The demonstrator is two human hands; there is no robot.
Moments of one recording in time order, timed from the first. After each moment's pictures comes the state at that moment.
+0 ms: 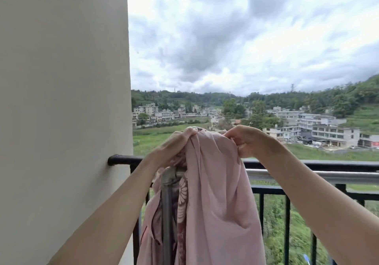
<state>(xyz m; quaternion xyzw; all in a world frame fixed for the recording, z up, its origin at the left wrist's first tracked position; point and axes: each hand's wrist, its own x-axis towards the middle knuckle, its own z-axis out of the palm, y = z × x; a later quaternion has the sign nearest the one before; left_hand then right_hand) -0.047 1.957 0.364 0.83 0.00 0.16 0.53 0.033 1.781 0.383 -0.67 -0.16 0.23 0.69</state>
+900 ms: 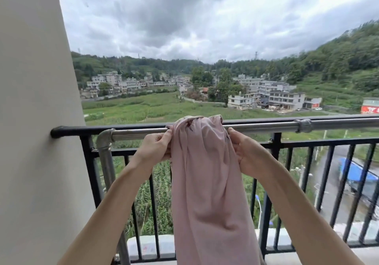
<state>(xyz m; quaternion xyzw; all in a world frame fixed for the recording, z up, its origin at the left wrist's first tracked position) -0.051 1.855 0.273 0.74 0.01 0.17 0.65 -0.004 1.651 0.266 -0.56 -0.07 0.15 0.81</state>
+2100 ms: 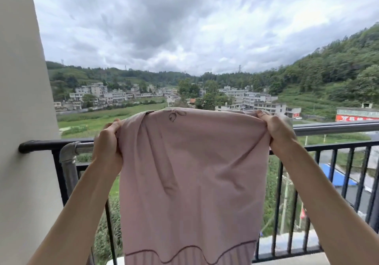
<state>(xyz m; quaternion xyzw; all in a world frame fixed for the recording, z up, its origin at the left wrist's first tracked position) -0.052 1.835 0.310 0.49 0.00 0.29 0.82 0.015 1.509 0.323 -0.60 -0.03 -0.21 0.77</state>
